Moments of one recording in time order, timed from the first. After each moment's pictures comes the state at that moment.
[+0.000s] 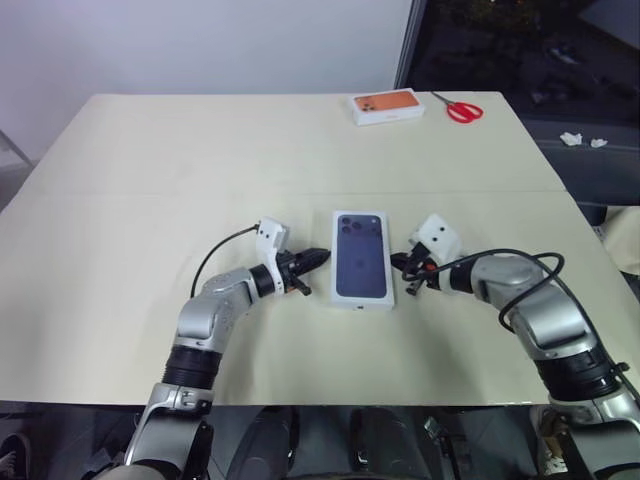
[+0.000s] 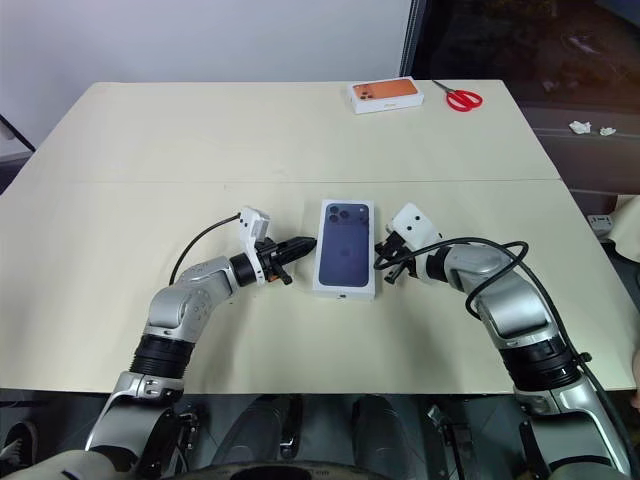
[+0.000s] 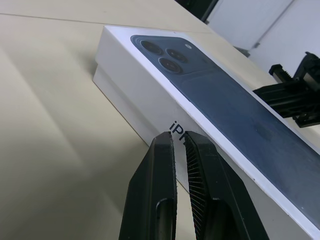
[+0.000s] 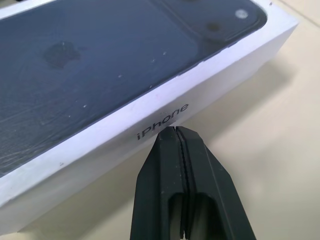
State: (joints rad) left arm -0.44 0.17 -0.05 0.16 -0.42 0.53 -0.75; right arm -0.38 -0.67 0.14 -0.17 0.22 0.69 0.73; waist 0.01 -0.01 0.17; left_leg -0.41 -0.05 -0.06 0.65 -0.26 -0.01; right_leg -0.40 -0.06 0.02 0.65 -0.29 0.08
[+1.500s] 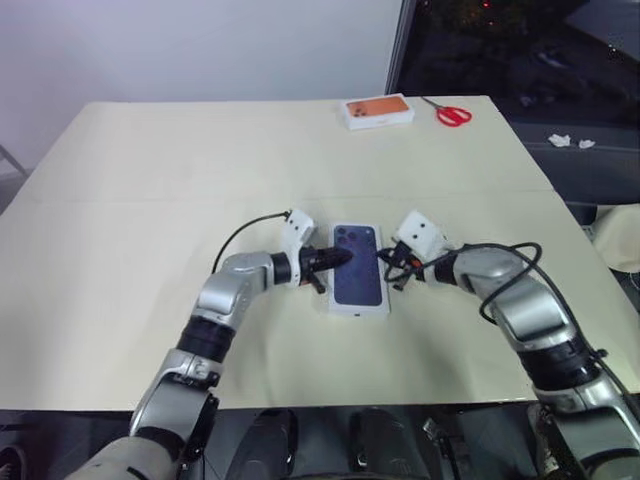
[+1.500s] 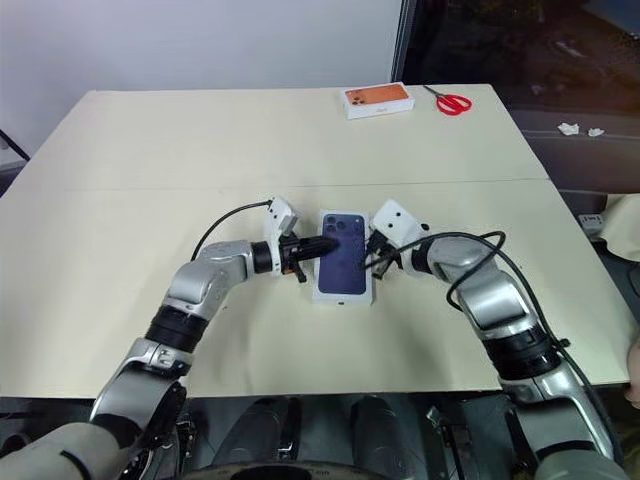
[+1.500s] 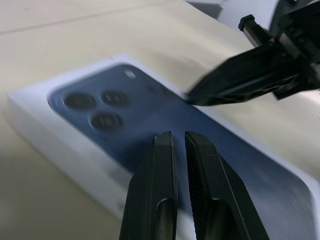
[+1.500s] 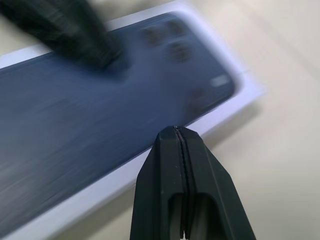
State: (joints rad) left arm -0.56 0.24 -0.18 0.25 -0.34 0.52 -0.88; right arm -0.42 -0.68 0.21 -0.23 0.16 0.73 0.81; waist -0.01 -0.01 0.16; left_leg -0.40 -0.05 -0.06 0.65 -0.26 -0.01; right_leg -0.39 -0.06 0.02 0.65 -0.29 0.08
